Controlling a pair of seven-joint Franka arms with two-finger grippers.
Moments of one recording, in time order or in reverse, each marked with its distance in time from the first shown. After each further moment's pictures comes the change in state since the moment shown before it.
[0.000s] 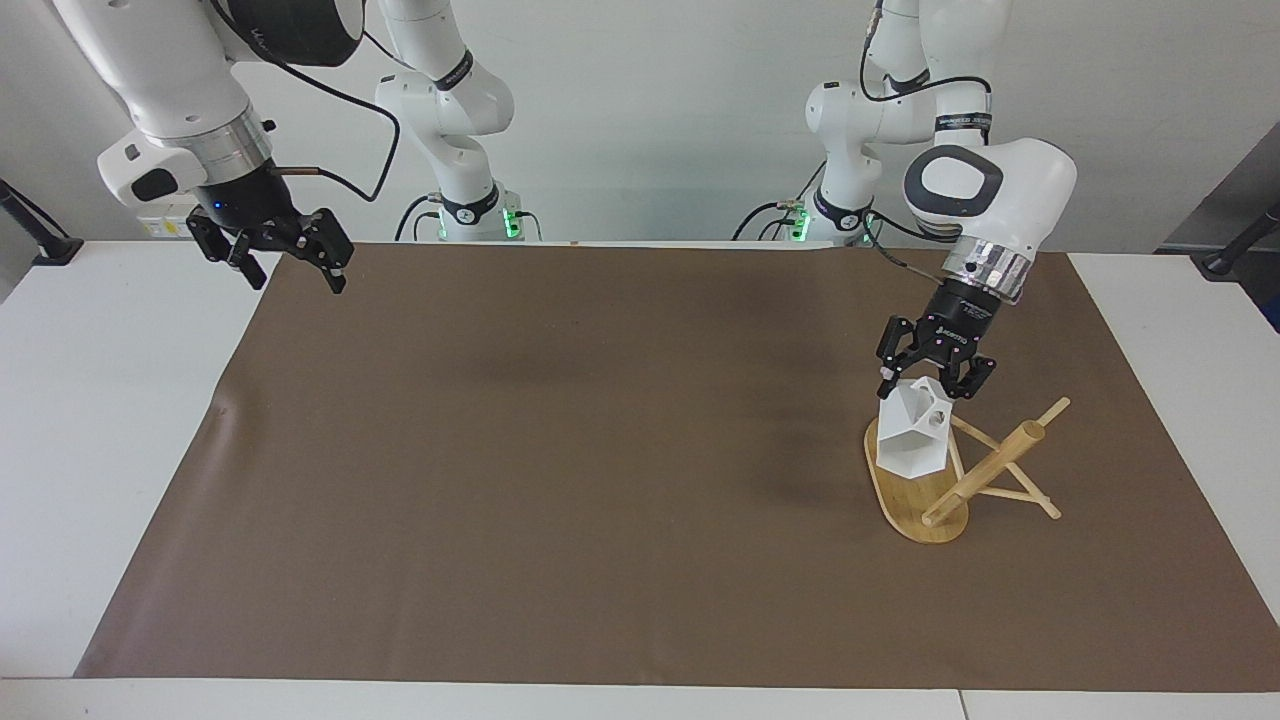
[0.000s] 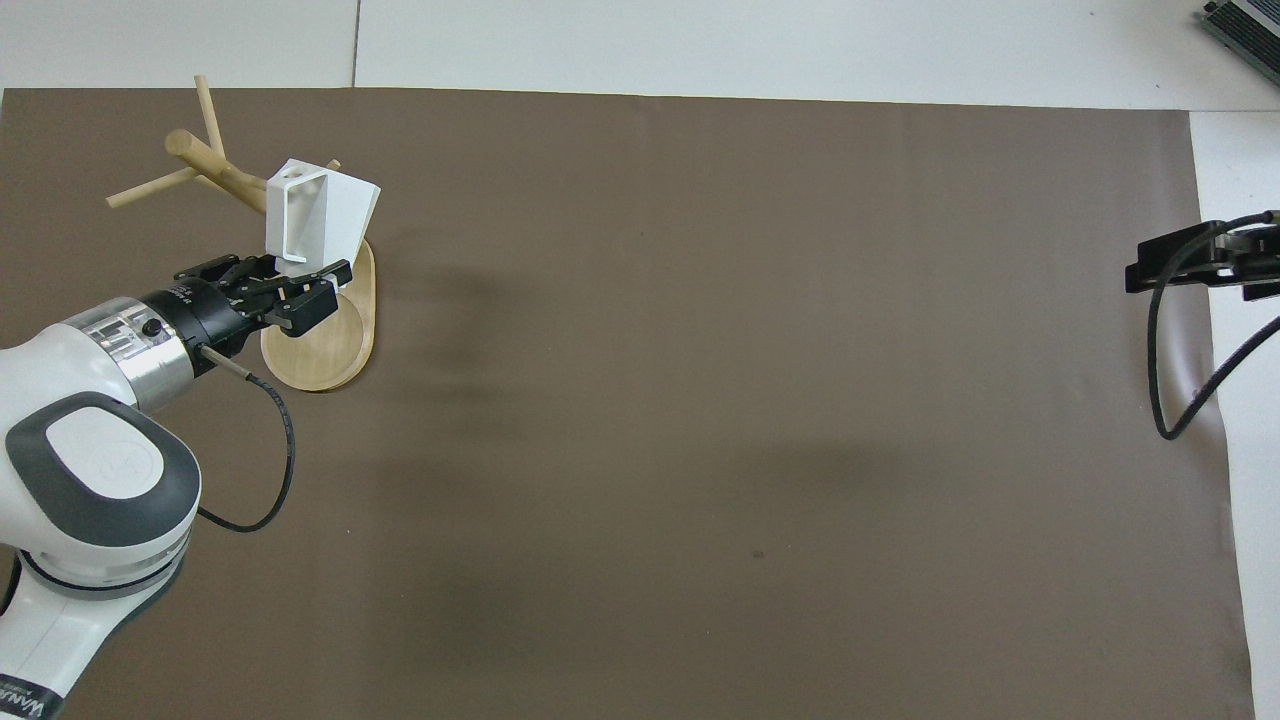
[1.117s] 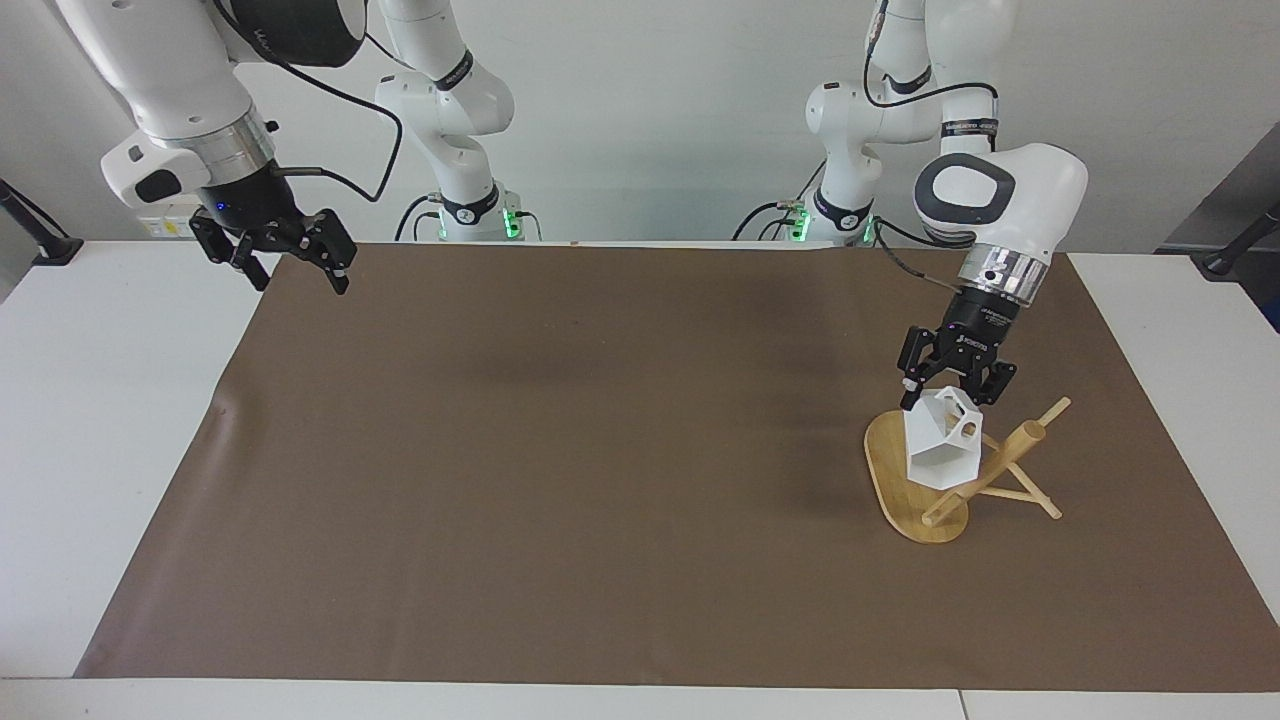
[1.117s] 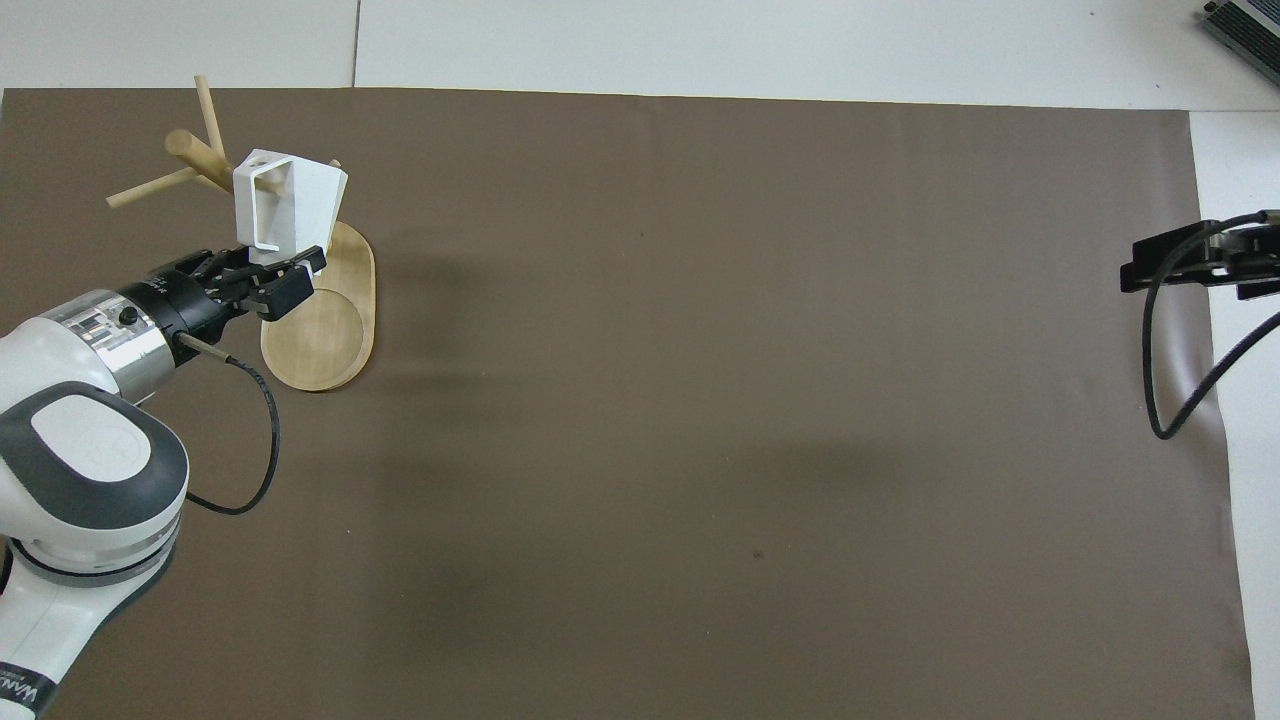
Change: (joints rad) left arm 0.026 0.026 0.006 0.016 0.000 0.033 -0.031; right arm 0.002 0.001 0.002 -0.001 0.004 0.001 0.000
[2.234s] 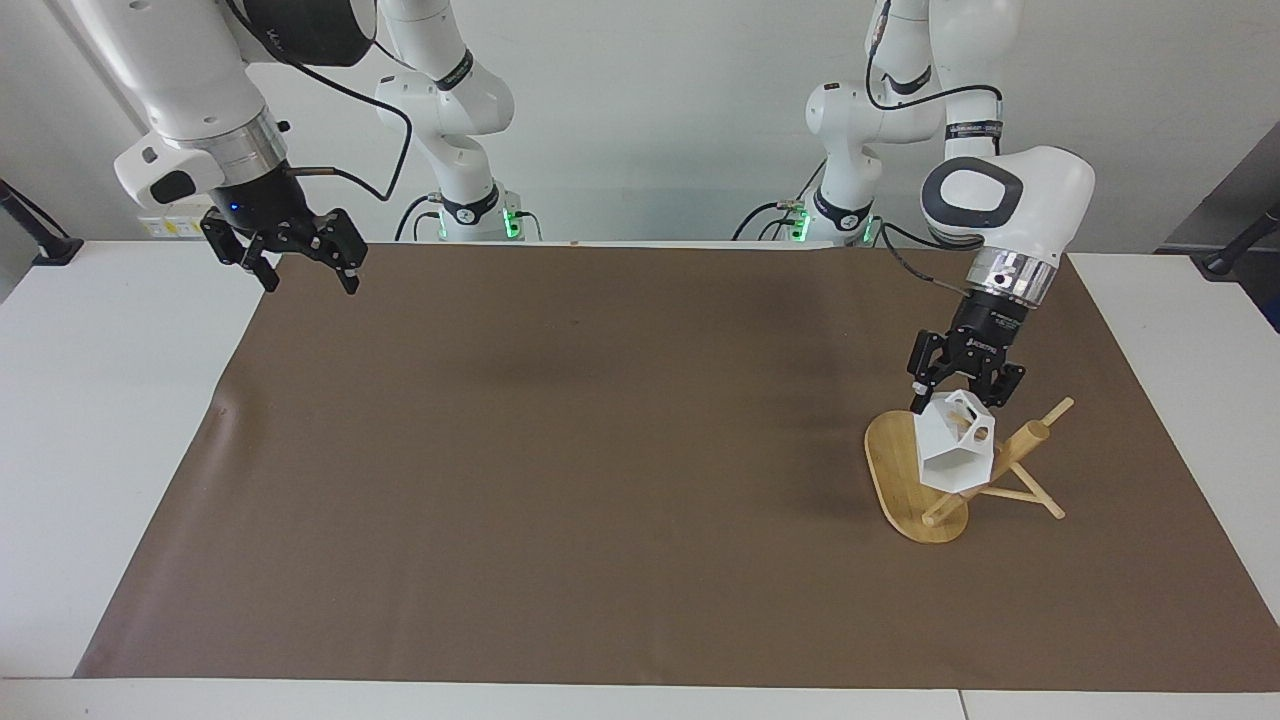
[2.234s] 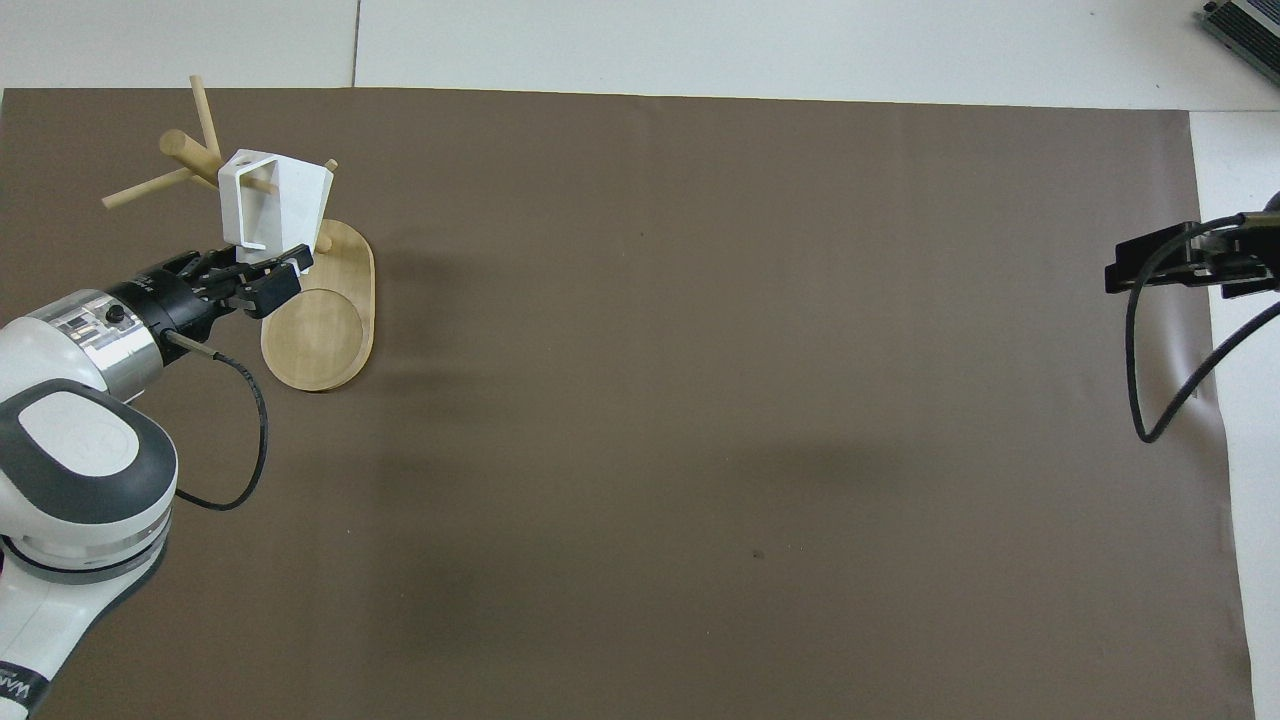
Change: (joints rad) left arm 0.020 0.007 0.004 0.001 0.000 0.000 -0.003; right arm 0.019 0.000 0.002 0.000 0.000 0.000 0.000
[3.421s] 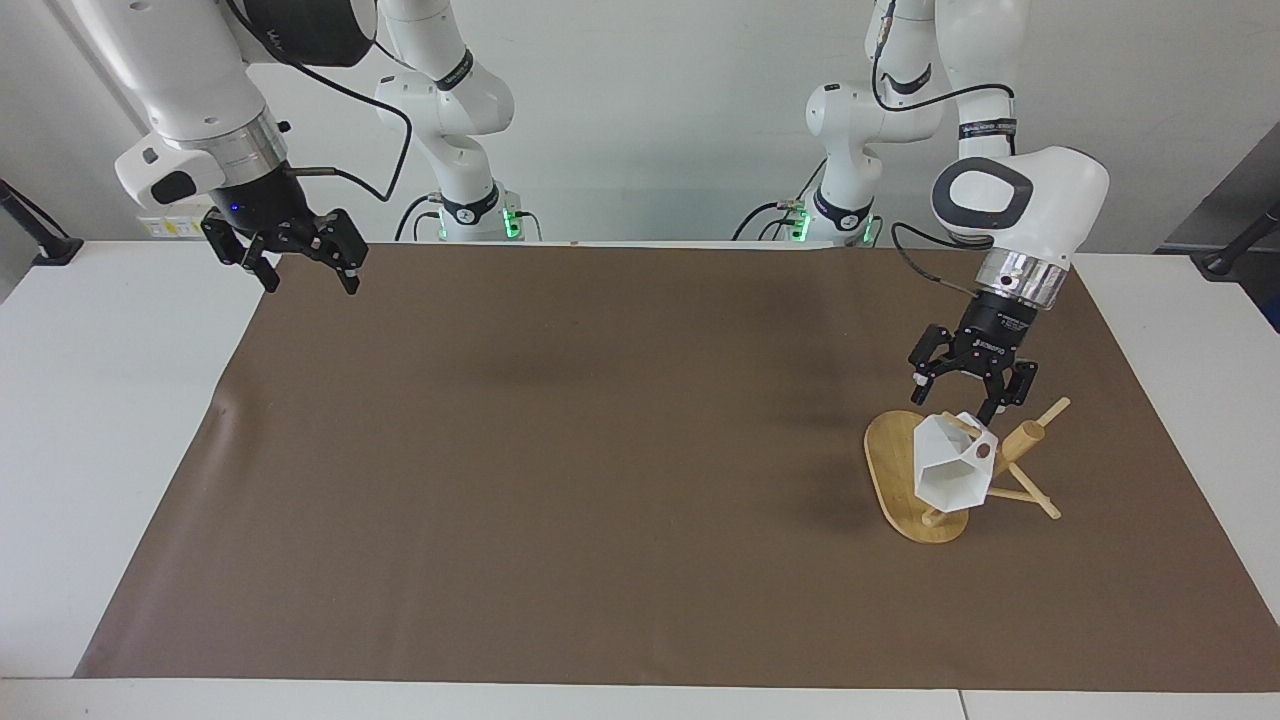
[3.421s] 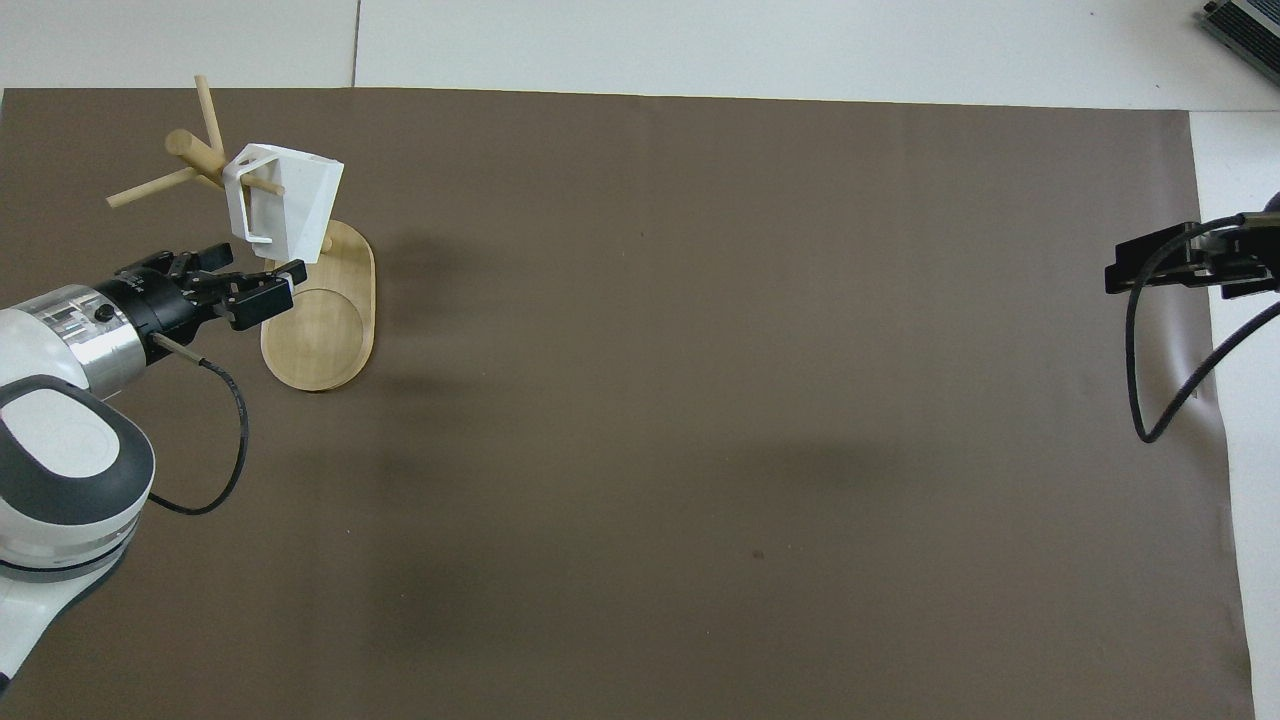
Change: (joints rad) left arm 0.051 -0.008 0.000 0.005 0.163 -0.094 0.003; right arm 0.000 0.000 -0.001 -0.001 0.000 0.000 0.000
